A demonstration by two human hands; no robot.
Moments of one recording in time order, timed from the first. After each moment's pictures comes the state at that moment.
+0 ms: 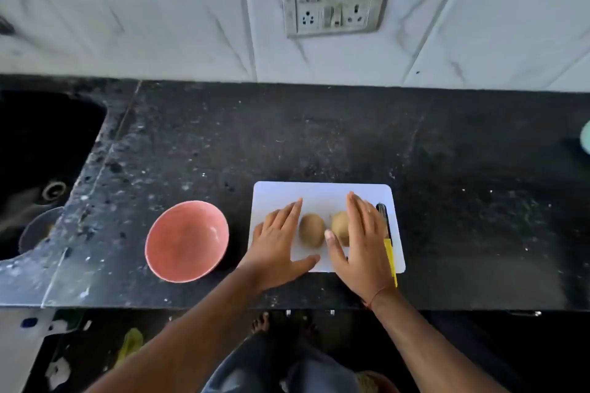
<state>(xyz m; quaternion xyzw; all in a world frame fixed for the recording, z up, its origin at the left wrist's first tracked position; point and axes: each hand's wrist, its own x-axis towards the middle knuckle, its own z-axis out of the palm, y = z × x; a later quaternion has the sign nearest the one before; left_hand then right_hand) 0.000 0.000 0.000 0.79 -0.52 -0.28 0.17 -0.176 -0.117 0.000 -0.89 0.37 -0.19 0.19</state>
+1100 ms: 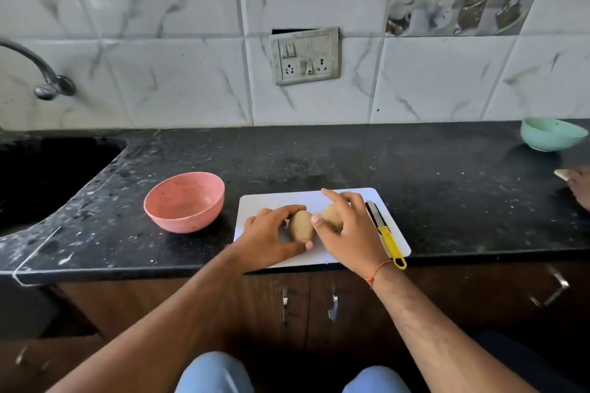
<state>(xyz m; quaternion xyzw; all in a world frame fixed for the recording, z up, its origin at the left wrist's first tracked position) -0.031 0.057 -0.068 0.74 -0.58 -0.15 0.29 -0.215 -0.060 -0.072 -0.84 0.31 -0.35 0.26</state>
